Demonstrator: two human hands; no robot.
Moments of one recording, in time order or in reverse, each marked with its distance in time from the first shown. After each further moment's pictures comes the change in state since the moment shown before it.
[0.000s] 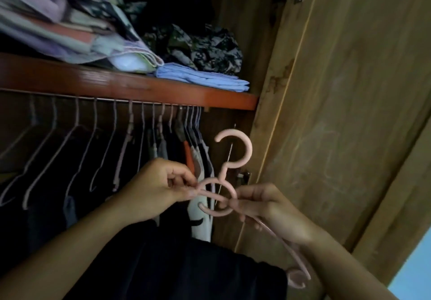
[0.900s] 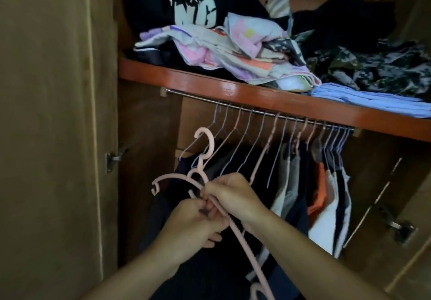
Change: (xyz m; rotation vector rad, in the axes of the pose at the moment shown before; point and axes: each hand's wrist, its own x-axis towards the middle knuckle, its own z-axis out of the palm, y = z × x) left_hand -0.174 0.025 -0.016 -0.269 0.653 -0.761; right_hand 0.101 -0.051 0.230 0.083 -0.394 -0.009
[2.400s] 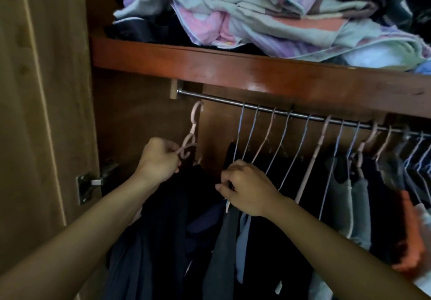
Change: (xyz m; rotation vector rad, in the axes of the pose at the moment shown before) left_hand 0.226 0.016 -0.126 0.295 0.677 0.187; right_hand 0.211 0.059 -0.039 -1.018 -0.011 -0.719
